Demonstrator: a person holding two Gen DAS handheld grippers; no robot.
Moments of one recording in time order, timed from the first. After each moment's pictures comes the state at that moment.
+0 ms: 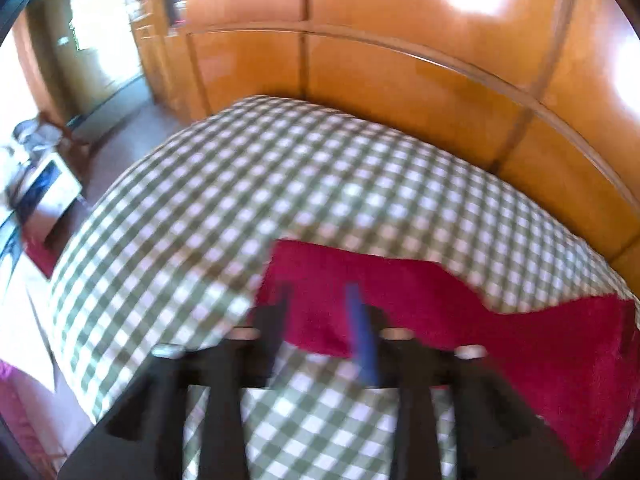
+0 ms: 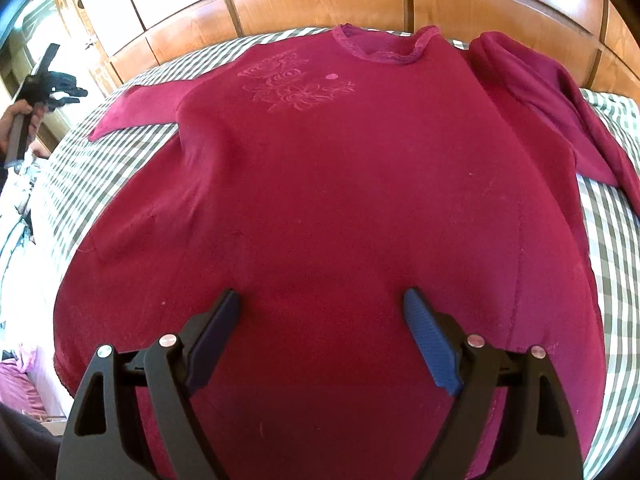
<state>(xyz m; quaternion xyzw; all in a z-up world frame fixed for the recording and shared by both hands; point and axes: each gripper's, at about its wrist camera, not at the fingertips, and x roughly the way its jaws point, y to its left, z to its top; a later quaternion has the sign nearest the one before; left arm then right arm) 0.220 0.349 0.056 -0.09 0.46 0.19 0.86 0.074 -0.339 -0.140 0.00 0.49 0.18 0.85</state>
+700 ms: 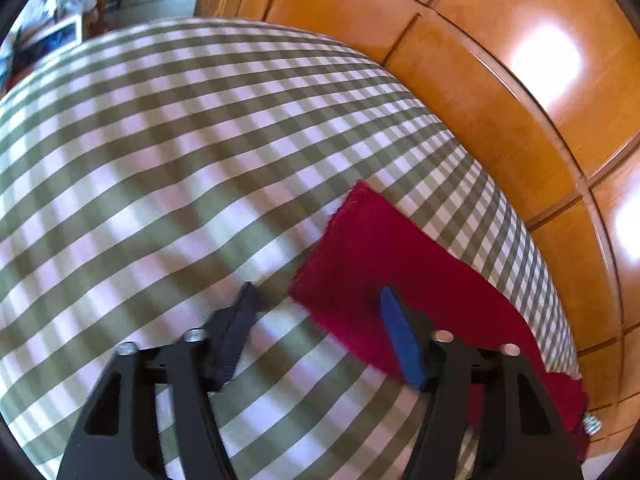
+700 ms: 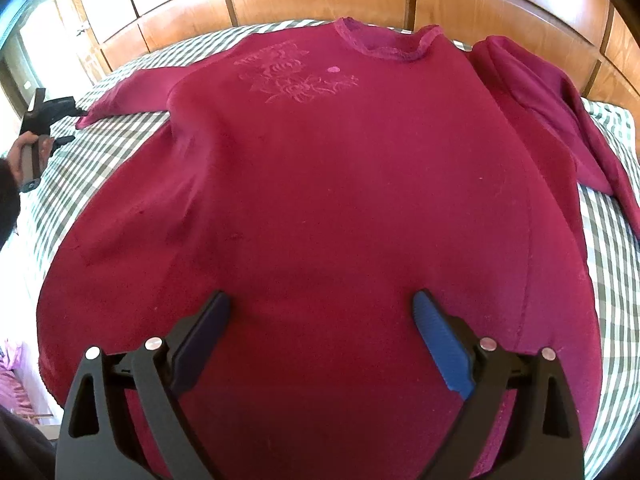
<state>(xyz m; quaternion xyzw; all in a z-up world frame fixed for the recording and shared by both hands) 0.211 0.413 -0.051 -0.30 0.41 0.18 0.84 0.080 -0.325 -0.144 -0.04 0.50 0.15 0.85</state>
